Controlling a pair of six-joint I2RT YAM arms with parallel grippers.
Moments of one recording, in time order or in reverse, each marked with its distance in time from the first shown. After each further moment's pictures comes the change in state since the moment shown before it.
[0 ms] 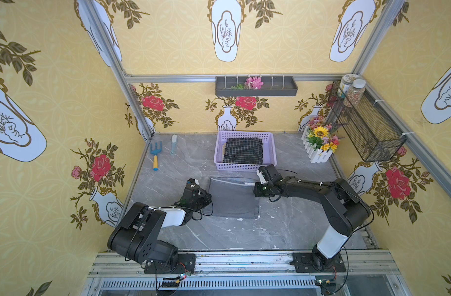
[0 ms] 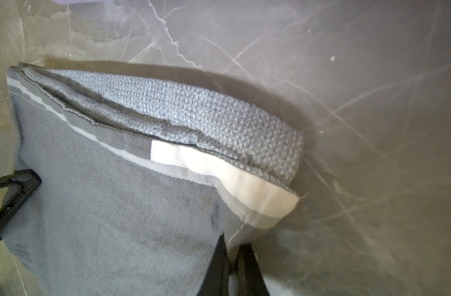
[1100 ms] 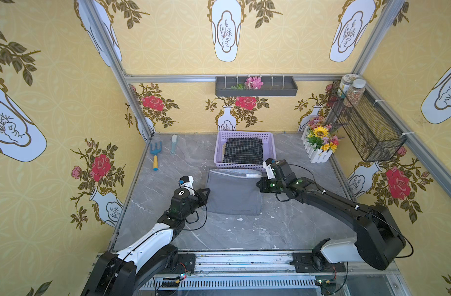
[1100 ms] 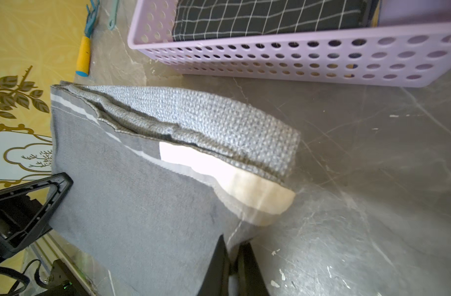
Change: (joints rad) left arm -0.001 -0.519 -0.086 -0.087 0.036 -0.012; right arm 0.013 -0.371 -0.023 -0.116 0.018 0.014
